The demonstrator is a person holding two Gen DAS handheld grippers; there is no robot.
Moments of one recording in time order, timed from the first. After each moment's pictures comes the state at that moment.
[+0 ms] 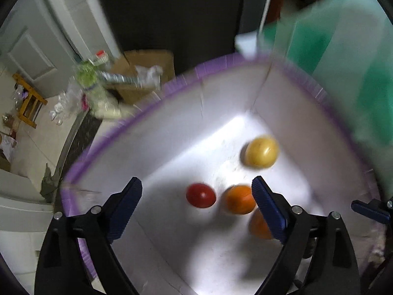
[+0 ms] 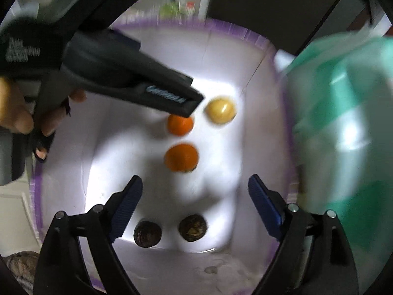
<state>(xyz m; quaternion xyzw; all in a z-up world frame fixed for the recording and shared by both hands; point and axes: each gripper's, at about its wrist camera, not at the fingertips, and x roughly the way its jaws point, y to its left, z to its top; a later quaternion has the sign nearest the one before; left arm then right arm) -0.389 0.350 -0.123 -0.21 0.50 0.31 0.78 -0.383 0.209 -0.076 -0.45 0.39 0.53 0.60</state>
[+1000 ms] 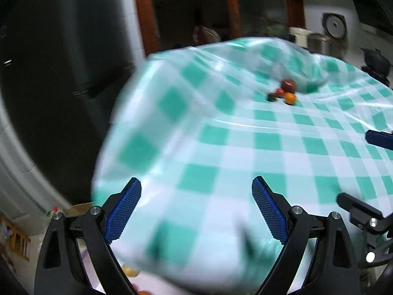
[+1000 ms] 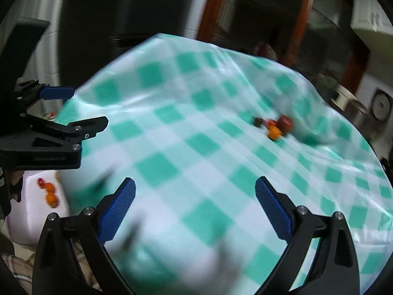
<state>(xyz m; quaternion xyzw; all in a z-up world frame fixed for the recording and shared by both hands) -0.208 0.095 0.077 0.02 0.33 0.11 0.94 -0.195 -0.057 0.107 -0.24 0.29 0.27 0.89</state>
